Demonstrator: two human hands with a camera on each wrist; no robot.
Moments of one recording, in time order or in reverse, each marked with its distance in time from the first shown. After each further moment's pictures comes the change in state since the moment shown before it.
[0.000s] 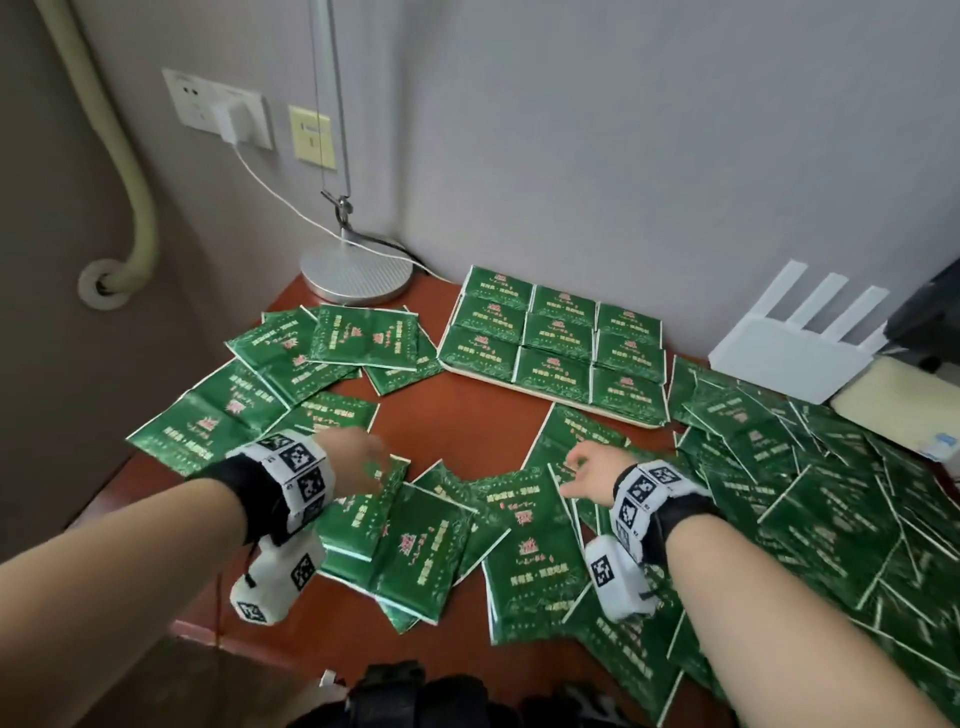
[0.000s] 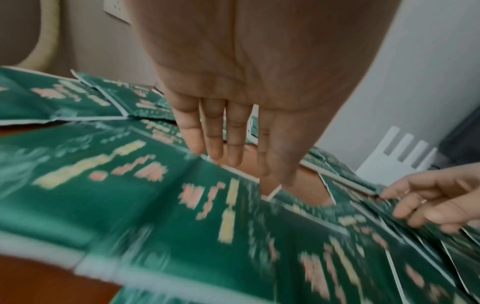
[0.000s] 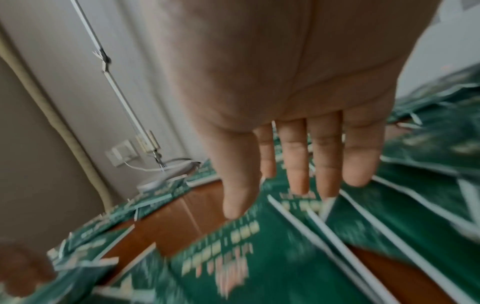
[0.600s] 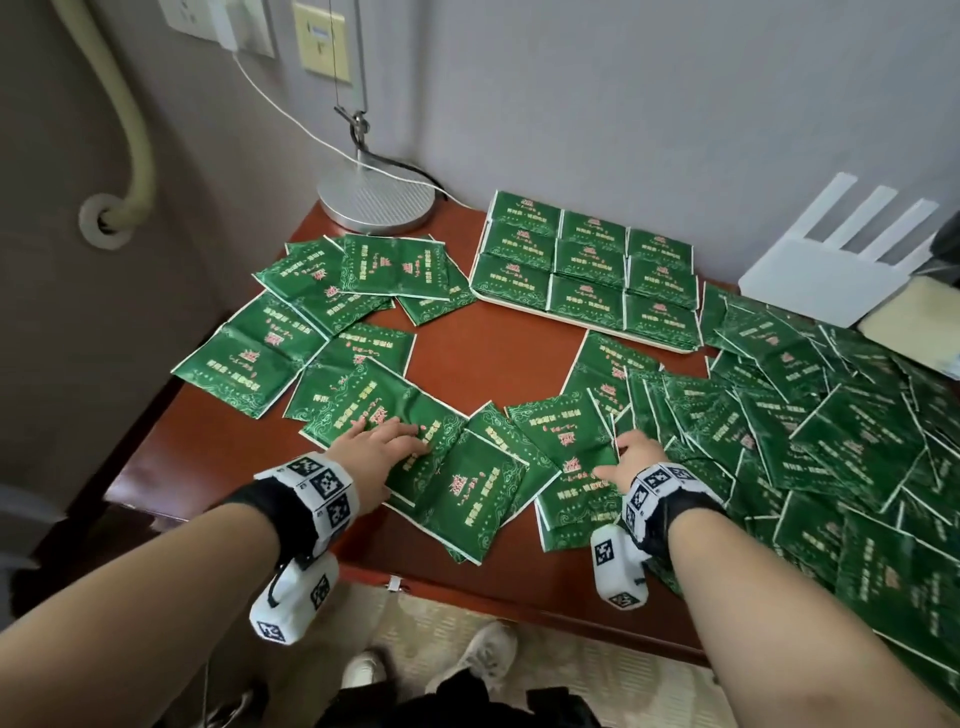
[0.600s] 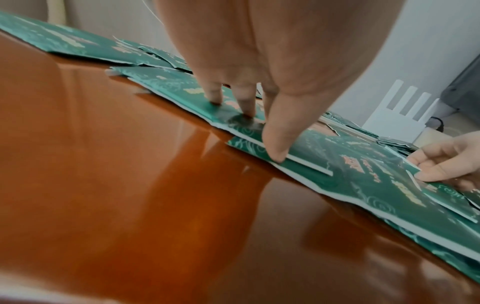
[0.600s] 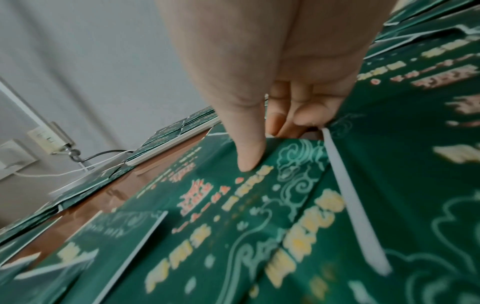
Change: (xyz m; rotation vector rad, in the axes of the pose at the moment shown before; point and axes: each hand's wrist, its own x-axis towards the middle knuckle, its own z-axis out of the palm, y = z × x) left_hand -0.022 -0.036 0.087 0.115 0.020 0.167; right_hand -0.021 -0.007 0.089 0.280 0.137 0.330
